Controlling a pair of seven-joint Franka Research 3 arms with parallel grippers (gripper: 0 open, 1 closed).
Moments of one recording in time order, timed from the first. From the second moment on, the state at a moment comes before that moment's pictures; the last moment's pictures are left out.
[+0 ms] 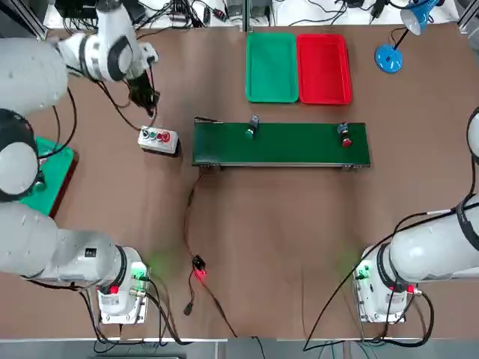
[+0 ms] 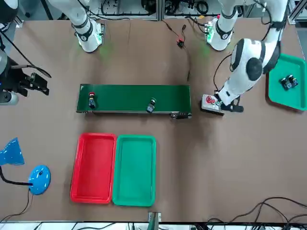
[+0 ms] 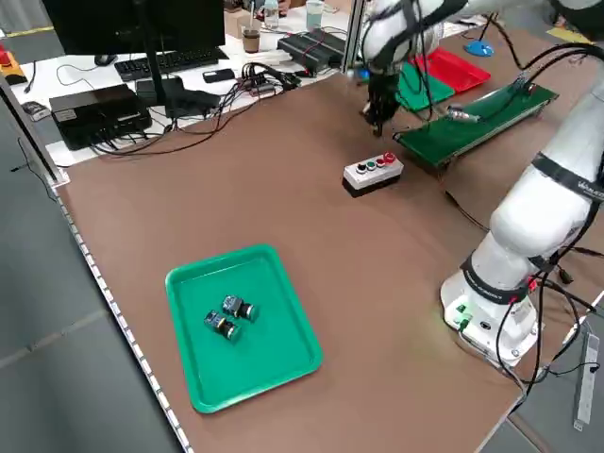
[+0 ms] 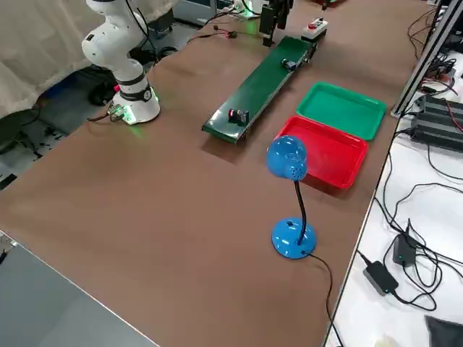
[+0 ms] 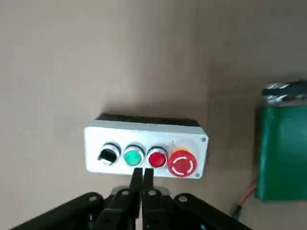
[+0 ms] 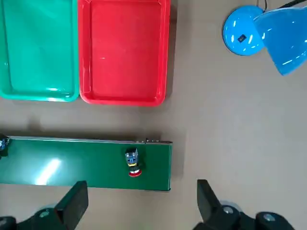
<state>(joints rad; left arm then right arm) -0.03 0.00 -0.20 -2.23 -0.04 2.14 -0.10 0.02 0.13 0.05 -1.38 0.01 1.46 0.05</state>
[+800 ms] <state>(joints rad) -0.03 -0.03 -0.03 -1.66 -0.04 1.85 -0.10 0.03 0.13 0.05 -1.42 0.01 1.44 0.05</state>
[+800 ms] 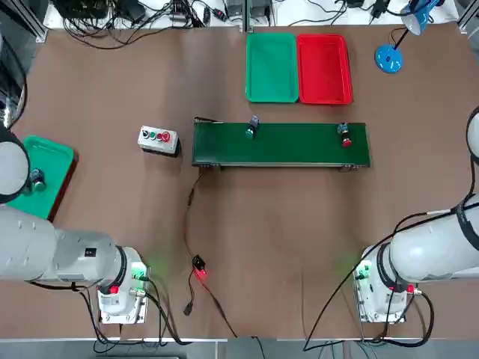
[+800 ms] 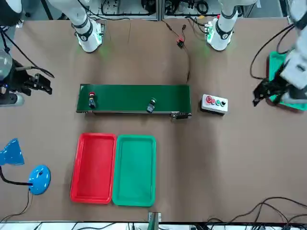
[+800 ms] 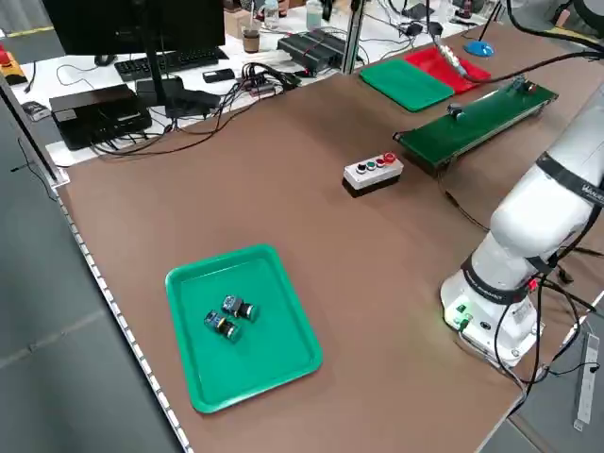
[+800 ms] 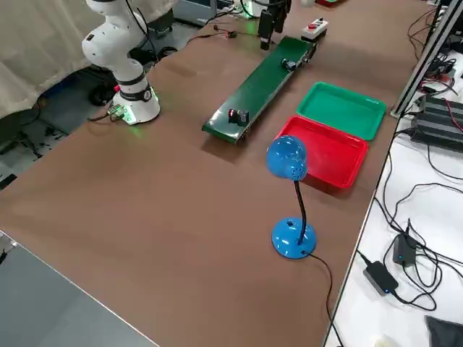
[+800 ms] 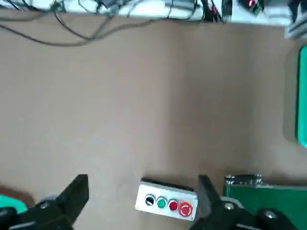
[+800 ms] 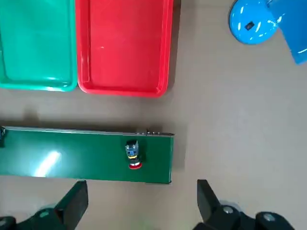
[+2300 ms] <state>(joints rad) -0.05 0.02 0.00 -1.50 -0.04 1.51 -0.03 0.13 0.08 0.06 -2.40 0.01 2.39 0.05</state>
